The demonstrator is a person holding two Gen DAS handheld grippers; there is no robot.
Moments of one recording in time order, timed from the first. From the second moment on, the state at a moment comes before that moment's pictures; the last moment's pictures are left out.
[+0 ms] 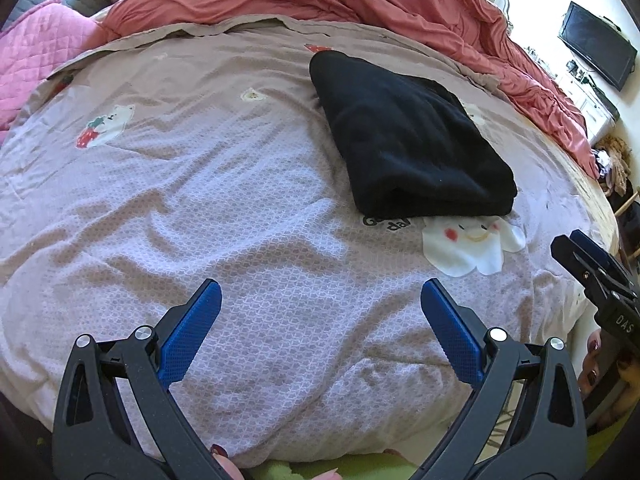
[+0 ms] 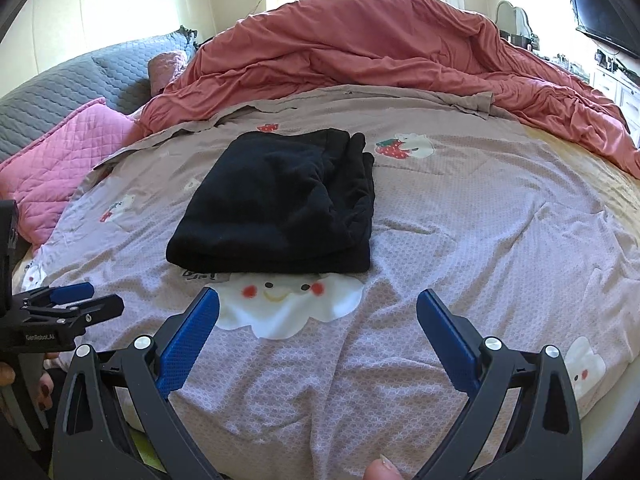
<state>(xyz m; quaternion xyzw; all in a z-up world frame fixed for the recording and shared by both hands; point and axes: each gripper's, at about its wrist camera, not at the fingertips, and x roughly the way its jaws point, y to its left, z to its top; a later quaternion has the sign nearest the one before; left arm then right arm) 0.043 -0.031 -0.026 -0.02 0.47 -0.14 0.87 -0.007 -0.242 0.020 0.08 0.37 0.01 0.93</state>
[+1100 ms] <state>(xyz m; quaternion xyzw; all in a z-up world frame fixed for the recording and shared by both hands) 0.036 -0.032 -0.018 -0.01 0.46 -0.13 0.88 -0.008 -0.240 0.022 0.08 0.37 0.01 0.93</state>
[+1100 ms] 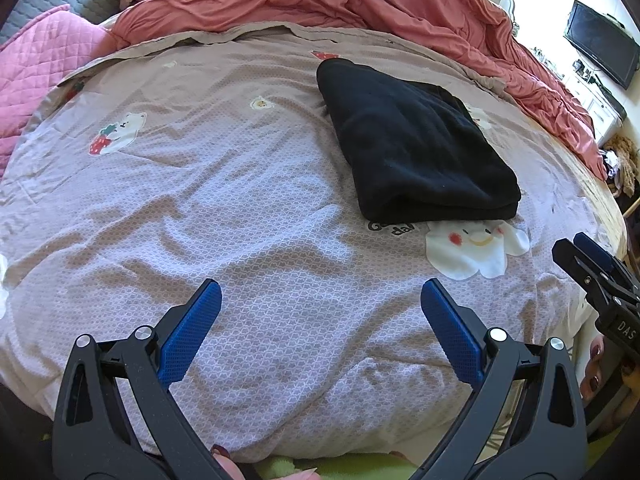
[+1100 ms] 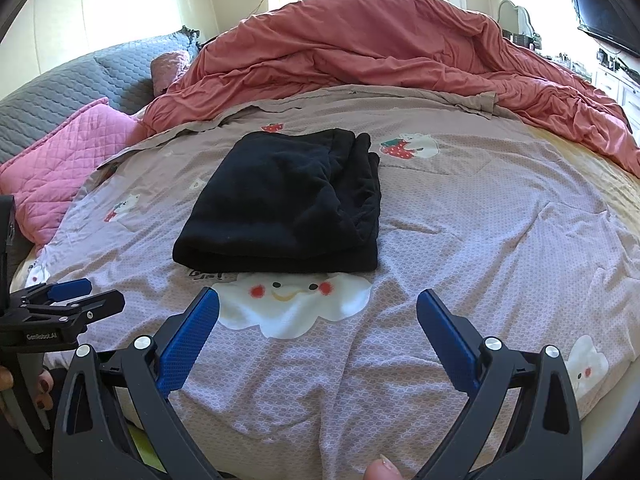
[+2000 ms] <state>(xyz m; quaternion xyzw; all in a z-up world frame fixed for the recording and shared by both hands) 0.037 -0.033 -0.018 -0.01 0.46 -0.12 0.88 -0.010 -0.245 0.022 0.08 0.37 0.01 0.93</state>
